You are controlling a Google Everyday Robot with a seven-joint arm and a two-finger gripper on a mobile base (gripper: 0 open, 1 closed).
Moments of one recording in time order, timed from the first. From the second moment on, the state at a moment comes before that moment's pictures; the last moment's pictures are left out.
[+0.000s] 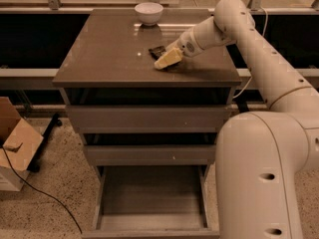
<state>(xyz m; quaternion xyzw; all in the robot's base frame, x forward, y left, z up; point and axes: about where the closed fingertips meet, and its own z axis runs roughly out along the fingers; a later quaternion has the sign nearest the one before) 0.815 -0.048 0.822 -0.48 0.76 0.22 0.38</state>
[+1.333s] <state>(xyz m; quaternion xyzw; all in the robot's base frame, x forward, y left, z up) 0.736 -0.076 0.883 -0.50 0.75 0.25 0.35</state>
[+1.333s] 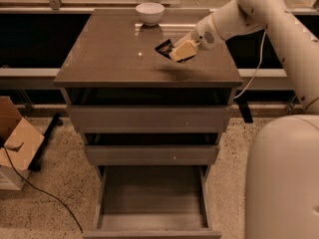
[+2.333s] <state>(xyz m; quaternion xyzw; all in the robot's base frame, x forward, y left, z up) 0.584 -0.131 0.884 -0.50 0.77 0.23 0.32</state>
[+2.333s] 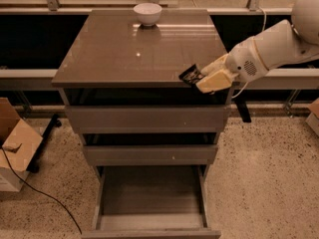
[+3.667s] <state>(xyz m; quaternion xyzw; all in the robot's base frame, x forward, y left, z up) 0.507 -0.121 0.701 -0.45 0.82 0.21 0.29</state>
